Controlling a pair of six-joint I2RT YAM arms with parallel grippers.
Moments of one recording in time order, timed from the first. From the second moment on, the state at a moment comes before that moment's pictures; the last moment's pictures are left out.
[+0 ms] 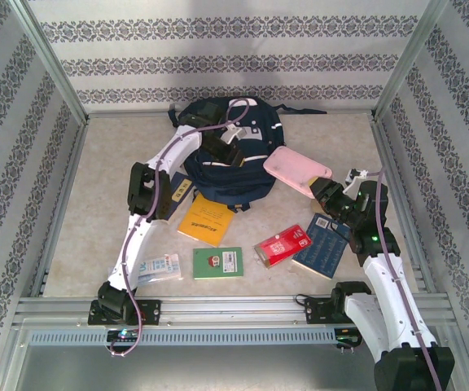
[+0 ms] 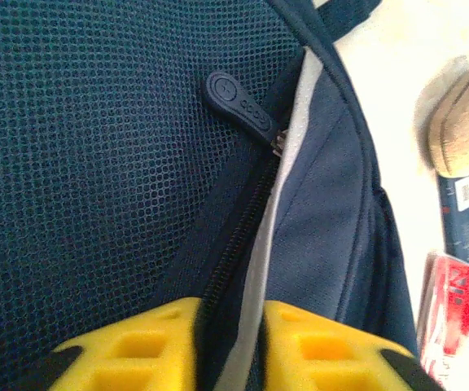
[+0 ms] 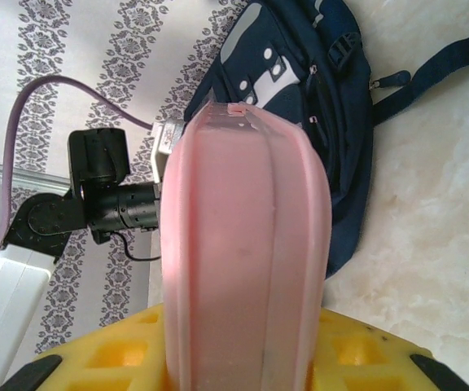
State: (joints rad) left arm -0.37 2.55 2.40 -1.05 0.66 0.10; right arm 0.00 0.74 0.55 -0.19 -0.51 0.96
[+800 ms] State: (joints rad) left arm -0.35 2.42 2.54 -0.84 0.68 -0.24; right arm 0.00 0.66 0.59 -0.42 -0.39 0.85
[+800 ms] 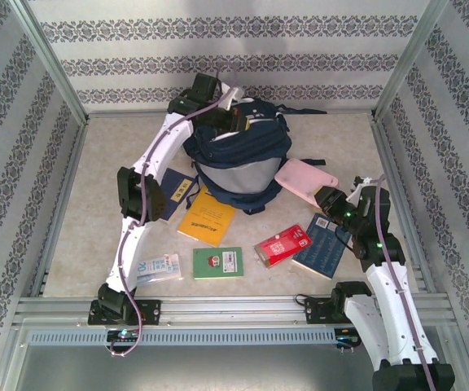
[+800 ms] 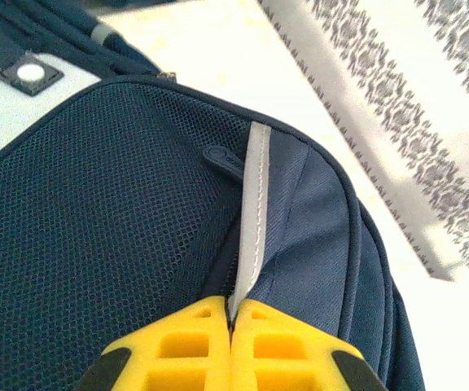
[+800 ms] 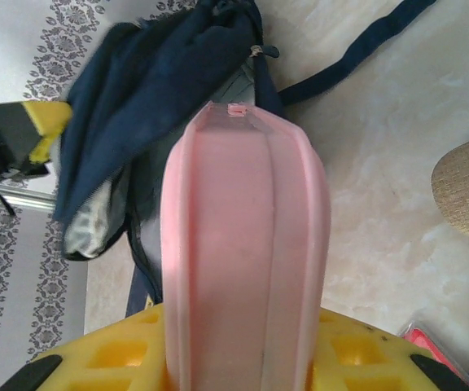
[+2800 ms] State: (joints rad) left arm -0.38 2.41 2.52 -0.78 0.79 -0.44; right arm 0.23 1.74 0.97 0.49 -0.49 1.07
